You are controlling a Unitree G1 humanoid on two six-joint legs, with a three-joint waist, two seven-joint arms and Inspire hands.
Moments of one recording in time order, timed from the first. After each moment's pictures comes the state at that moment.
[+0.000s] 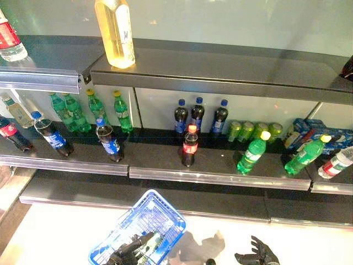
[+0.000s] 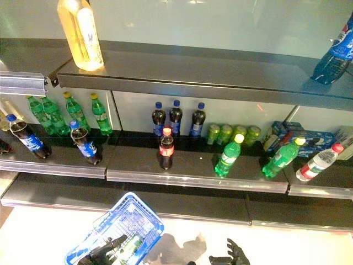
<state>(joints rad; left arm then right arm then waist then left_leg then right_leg) 0.03 0.28 -0.02 1.20 -0.89 0.08 -0.45 0.09 -0.30 0.16 1.19 0.19 -0.29 -0.04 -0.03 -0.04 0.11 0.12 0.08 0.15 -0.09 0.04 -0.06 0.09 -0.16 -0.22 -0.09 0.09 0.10</state>
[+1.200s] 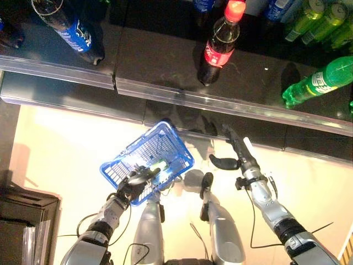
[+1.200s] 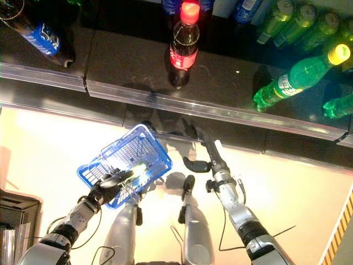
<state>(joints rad) -0.37 0.37 -0.21 1.07 -1.07 -0.02 -0.38 -0.34 -0.47 0.39 0.55 0.07 -0.47 -0.20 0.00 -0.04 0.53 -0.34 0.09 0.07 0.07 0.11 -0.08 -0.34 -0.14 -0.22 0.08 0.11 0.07</state>
